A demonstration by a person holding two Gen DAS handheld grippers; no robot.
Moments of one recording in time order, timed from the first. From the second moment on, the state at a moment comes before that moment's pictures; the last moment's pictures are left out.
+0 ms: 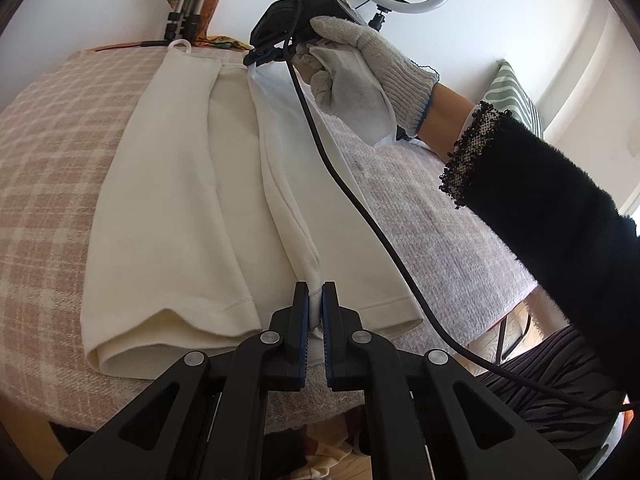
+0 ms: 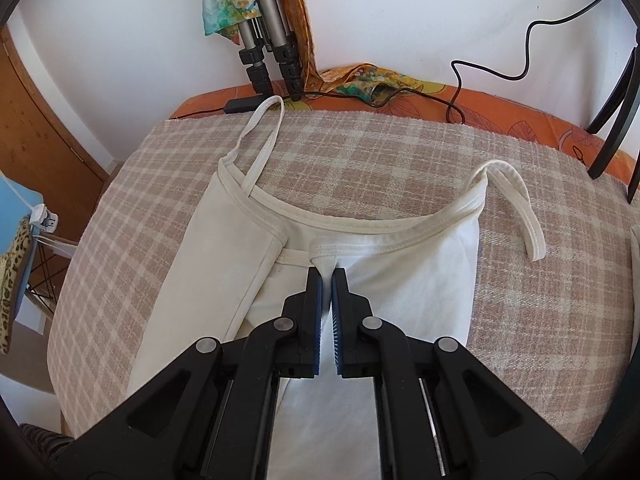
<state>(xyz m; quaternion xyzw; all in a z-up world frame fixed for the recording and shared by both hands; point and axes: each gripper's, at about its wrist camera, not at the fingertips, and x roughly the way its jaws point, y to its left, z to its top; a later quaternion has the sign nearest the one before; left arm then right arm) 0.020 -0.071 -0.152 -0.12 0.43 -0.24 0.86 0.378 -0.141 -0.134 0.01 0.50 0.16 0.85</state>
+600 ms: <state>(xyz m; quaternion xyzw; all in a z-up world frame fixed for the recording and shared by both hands) 0.002 -0.037 -0.105 -0.04 0.43 -0.25 0.87 0.292 -0.211 -0.049 0.13 0.44 0.23 0.86</state>
